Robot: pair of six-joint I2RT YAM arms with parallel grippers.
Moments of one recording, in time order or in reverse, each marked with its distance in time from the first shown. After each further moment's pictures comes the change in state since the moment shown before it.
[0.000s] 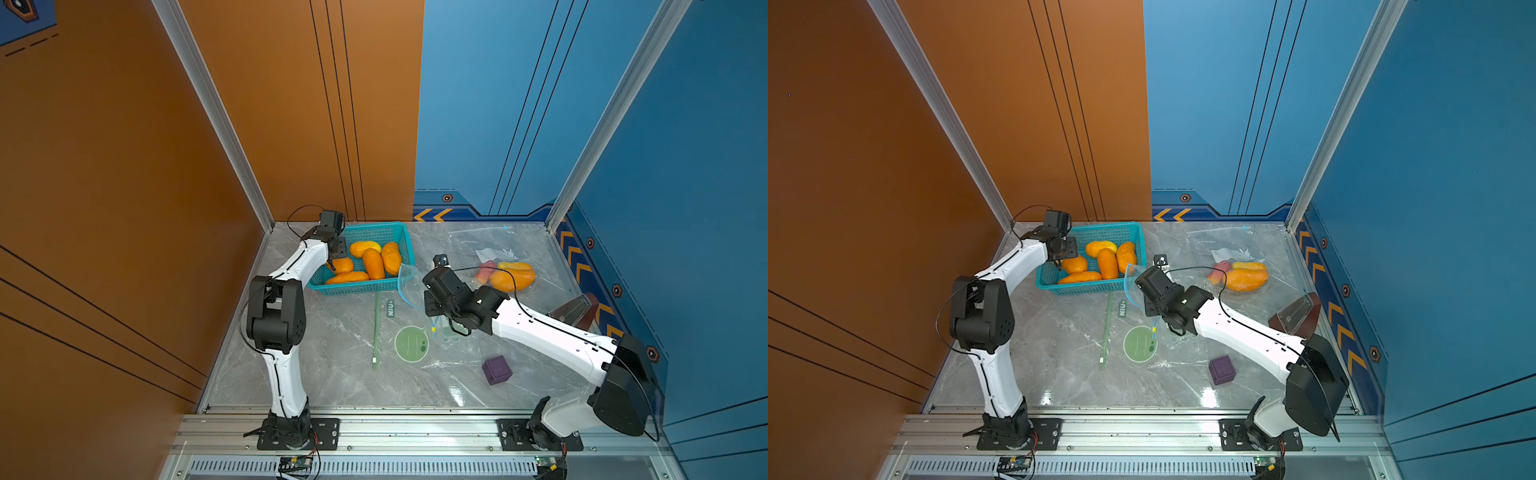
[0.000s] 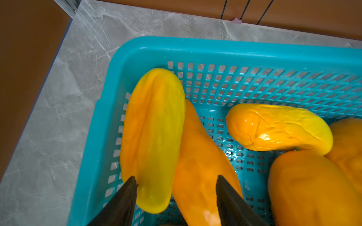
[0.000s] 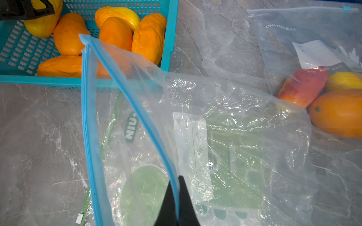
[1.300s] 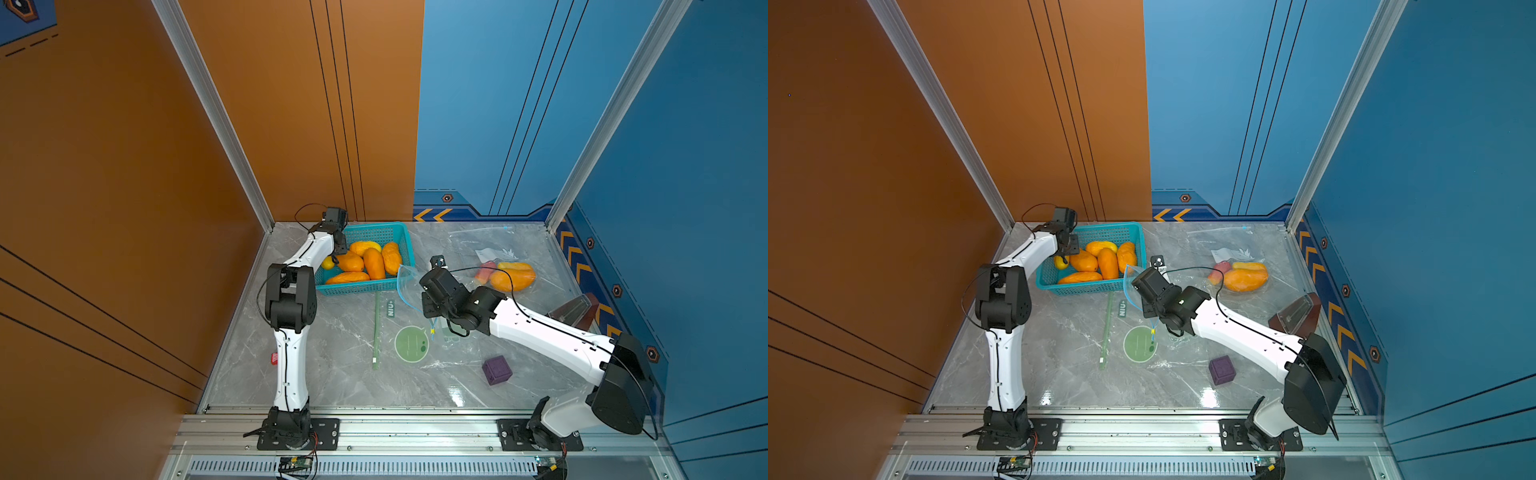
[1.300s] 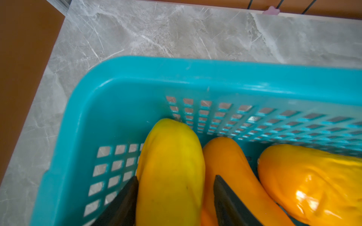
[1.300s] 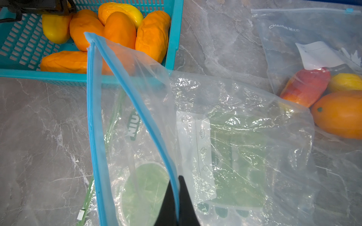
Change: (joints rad) left arm 0.017 0.263 0.262 -0.079 -0.050 0.017; right arm 0.018 0.012 0.016 -0.014 0.008 0.000
